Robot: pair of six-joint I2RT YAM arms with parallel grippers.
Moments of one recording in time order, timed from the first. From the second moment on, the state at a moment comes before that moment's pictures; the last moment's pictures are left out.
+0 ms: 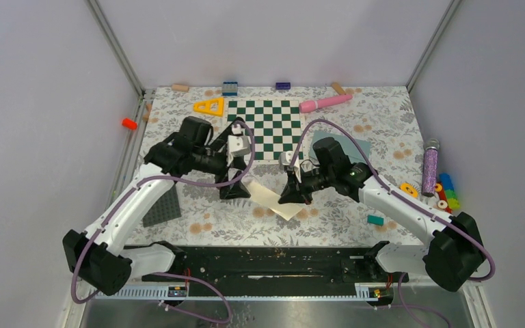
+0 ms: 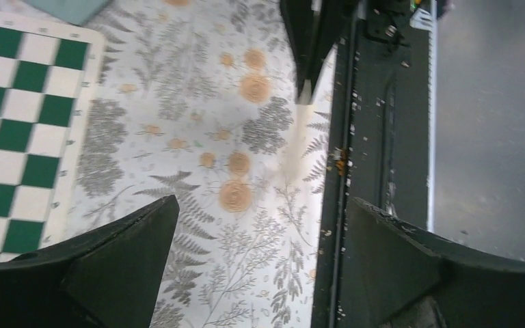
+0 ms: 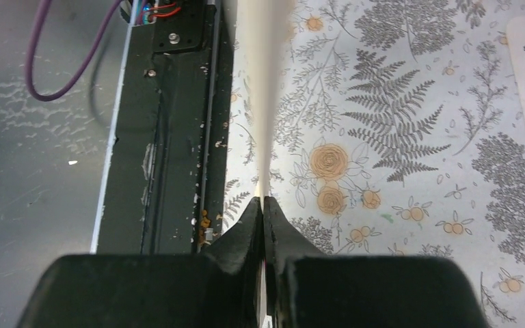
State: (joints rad) left arm -0.50 1.22 1.17 -0.84 0.88 0.54; right arm 0.66 1.24 0.87 -0.35 -0.89 -0.40
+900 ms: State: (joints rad) left arm -0.57 1.34 1.23 -0.83 0.93 0.52; right arm 0.66 1.26 0.90 -0.44 -0.95 -0.42
